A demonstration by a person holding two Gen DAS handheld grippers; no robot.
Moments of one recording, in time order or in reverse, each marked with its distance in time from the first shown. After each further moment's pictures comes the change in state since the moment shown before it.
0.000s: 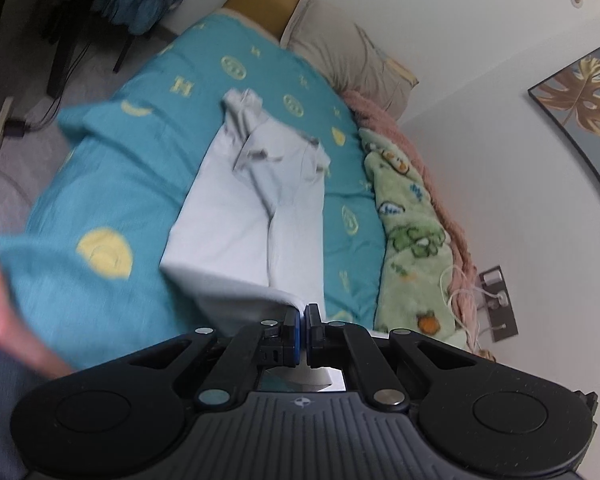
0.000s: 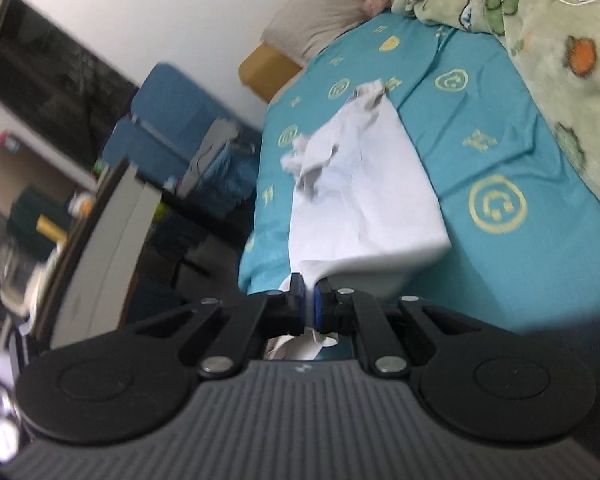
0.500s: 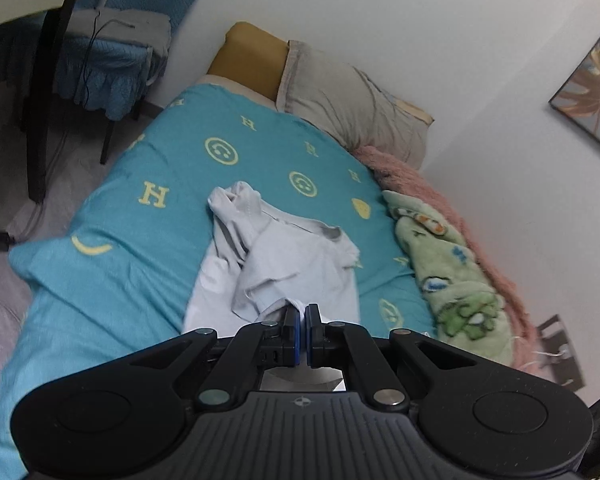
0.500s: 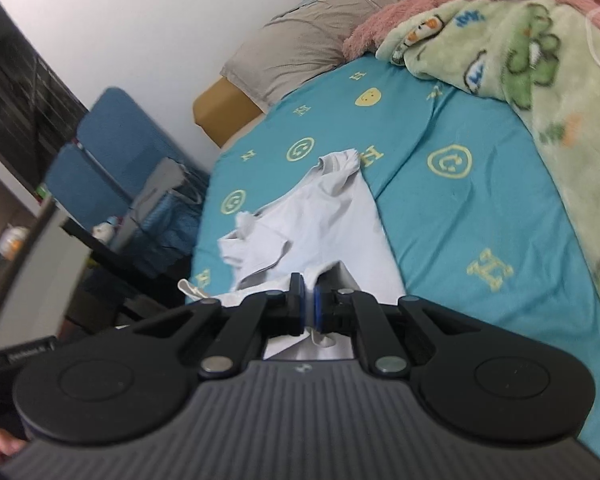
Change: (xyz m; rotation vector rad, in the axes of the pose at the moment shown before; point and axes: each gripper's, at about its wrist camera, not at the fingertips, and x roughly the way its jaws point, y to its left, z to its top) left arm 0.128 -0.006 0.110 0.148 -0.165 0.130; right arm 0.140 -0.020 0.091 -0.117 -0.106 -0.150
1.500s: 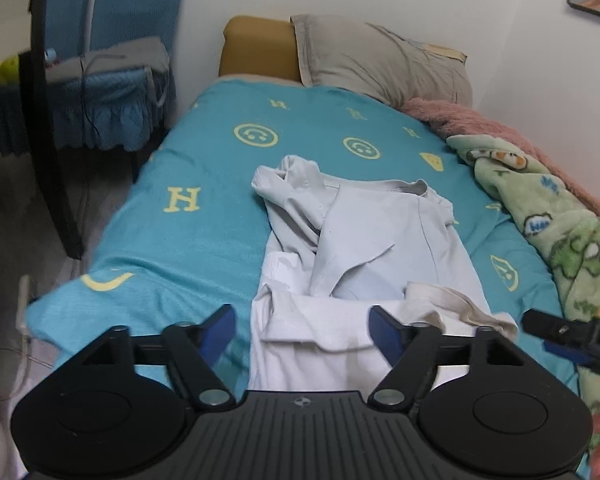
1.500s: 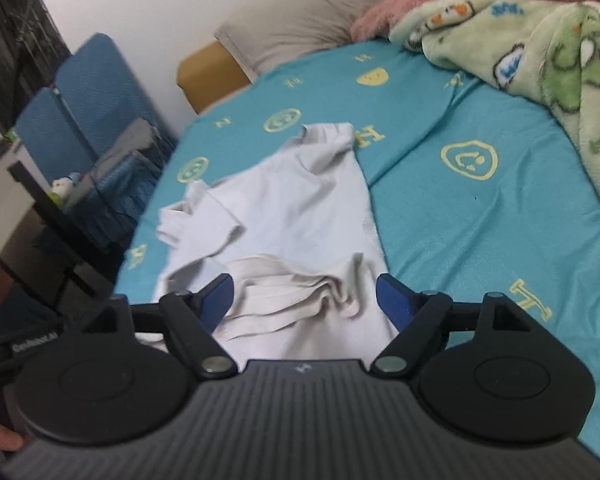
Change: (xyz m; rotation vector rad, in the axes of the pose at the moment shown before) left arm 0.090 0.023 -0.031 0.252 0.014 0.208; right arm 0.079 -0.007 -0.024 -0.156 -0.001 -0.069
